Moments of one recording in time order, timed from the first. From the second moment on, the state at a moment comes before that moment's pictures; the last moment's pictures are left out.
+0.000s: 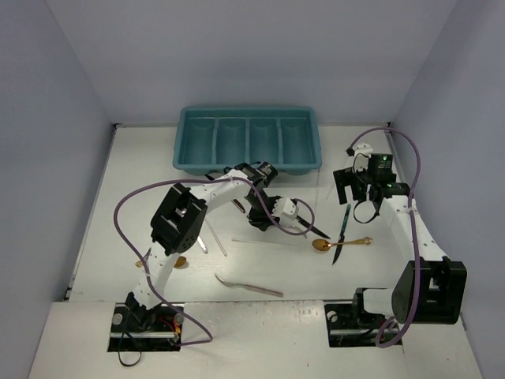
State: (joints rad) left arm -0.73 2.20 1.75 -0.92 0.57 1.06; right arm -0.03 1.28 0.92 -0.43 -0.08 -0.28
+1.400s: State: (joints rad) left arm -0.12 1.90 1.89 -0.64 -0.14 -0.10; right arm -0.05 1.39 0.99 -0.44 -0.16 -0.22
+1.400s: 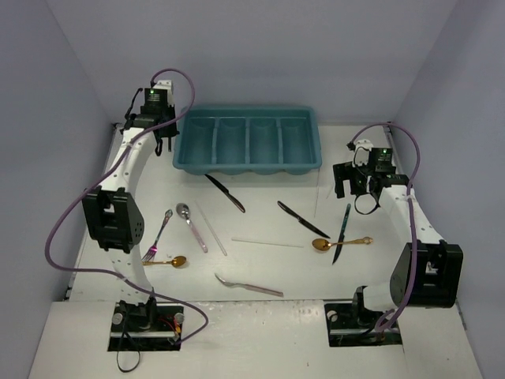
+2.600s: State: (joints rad) left arm -0.23 2.22 2.01 -0.53 -0.05 -0.19; right arm -0.06 1.32 0.97 -0.44 -0.17 -0.28
